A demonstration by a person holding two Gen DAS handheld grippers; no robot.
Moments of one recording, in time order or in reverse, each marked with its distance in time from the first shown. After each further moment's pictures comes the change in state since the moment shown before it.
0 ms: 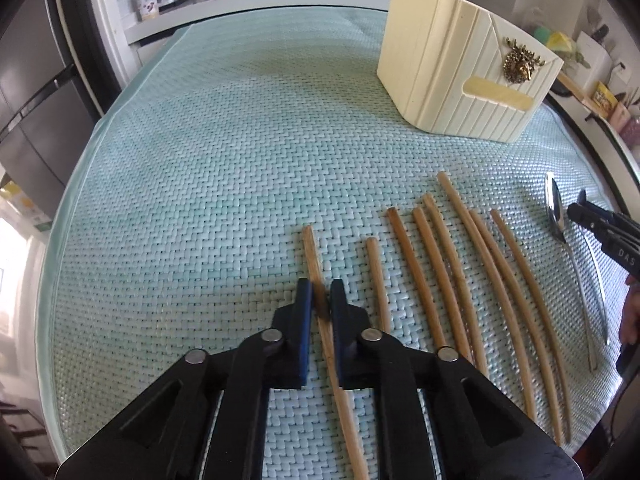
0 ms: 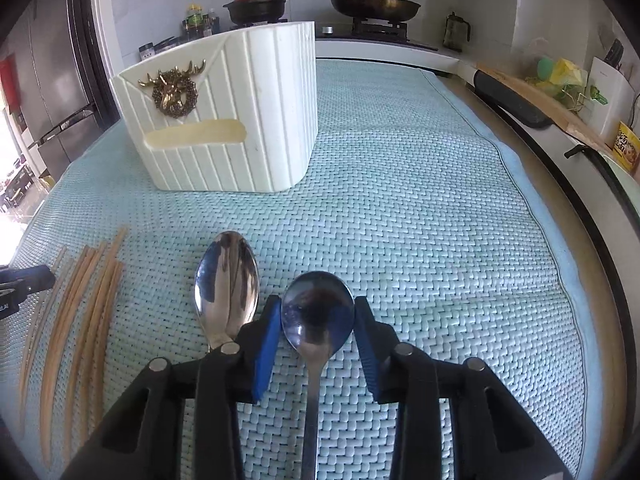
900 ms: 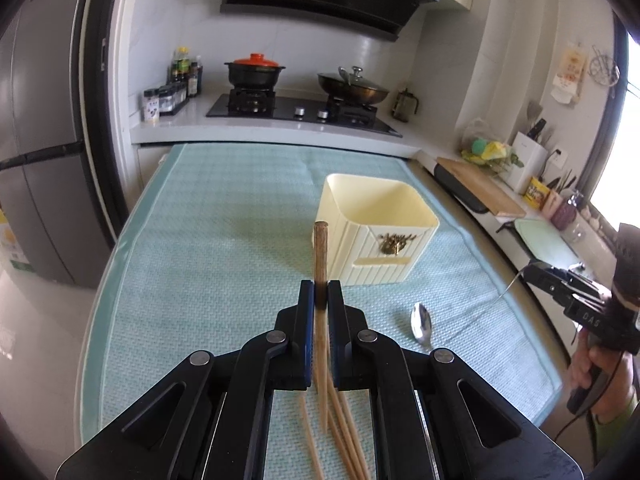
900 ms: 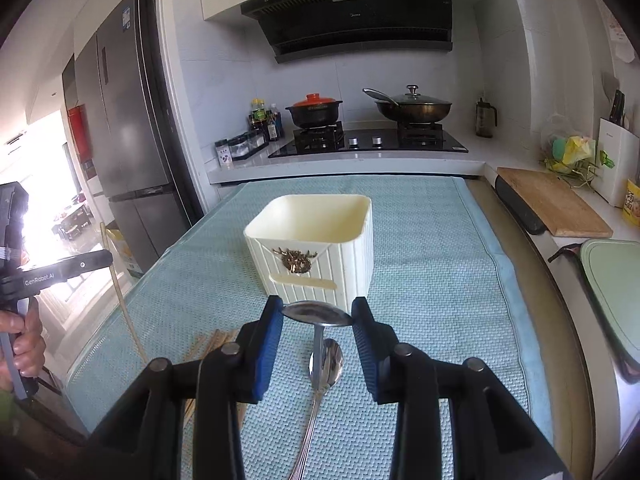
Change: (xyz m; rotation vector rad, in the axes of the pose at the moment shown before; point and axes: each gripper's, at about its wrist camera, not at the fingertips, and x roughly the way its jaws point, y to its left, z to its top) left arm -0.166 -0.002 0.039 -0.032 -0.377 -0.166; right arm -0.161 0.008 0.037 -0.036 -0.297 0.202
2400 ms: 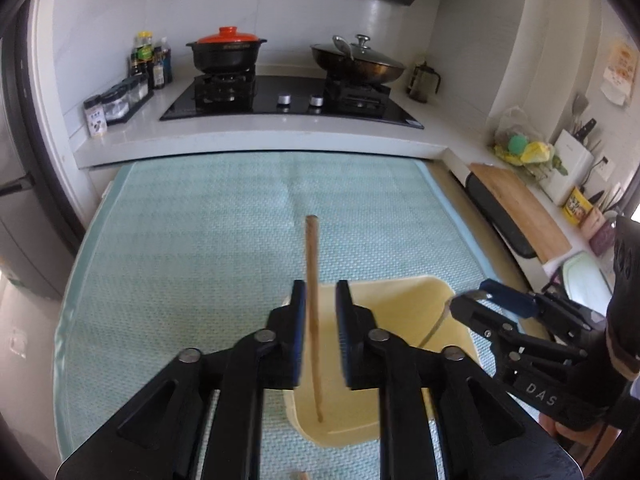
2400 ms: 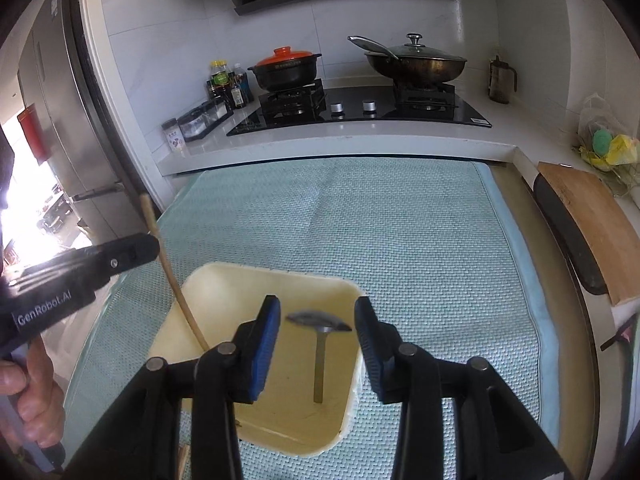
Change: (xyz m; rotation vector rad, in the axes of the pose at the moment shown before) left arm 0.191 -0.047 0.138 0.009 0.137 0.052; right arm 0.195 -0.030 0.125 0.061 0.199 -0.042
